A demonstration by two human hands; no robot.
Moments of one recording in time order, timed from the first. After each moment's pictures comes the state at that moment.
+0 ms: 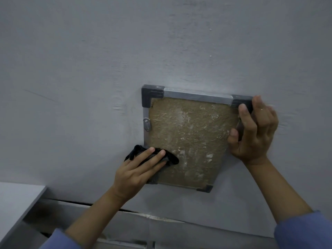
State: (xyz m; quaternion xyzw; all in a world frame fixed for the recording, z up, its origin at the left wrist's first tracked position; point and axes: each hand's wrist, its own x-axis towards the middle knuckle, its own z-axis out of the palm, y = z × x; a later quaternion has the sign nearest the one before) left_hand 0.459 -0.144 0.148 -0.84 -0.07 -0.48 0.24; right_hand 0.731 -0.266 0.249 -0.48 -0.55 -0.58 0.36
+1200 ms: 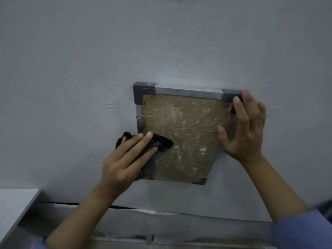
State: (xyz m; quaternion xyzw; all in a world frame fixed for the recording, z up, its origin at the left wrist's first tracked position) left_hand 0.446 -0.153 0.188 -0.83 -0.03 -0.53 0.17; right_hand 0.722 -0.288 0.246 -0.56 -0.56 -0.49 0.35
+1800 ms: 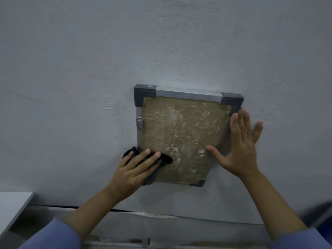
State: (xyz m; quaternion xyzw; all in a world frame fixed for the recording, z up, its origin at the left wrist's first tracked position) left_hand 0.460 -0.128 0.124 -0.87 -0.06 -0.43 0.23; right_hand 0.722 -0.296 0.215 -0.65 -0.57 -0.40 0.30
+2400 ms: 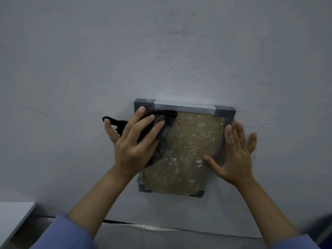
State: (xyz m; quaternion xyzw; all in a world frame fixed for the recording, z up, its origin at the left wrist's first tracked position) left_hand 0.496 -0.141 0.245 -0.72 -0.14 -0.63 0.24; right_hand 0.723 -0.297 0.214 -0.65 -0.56 -0.42 0.31
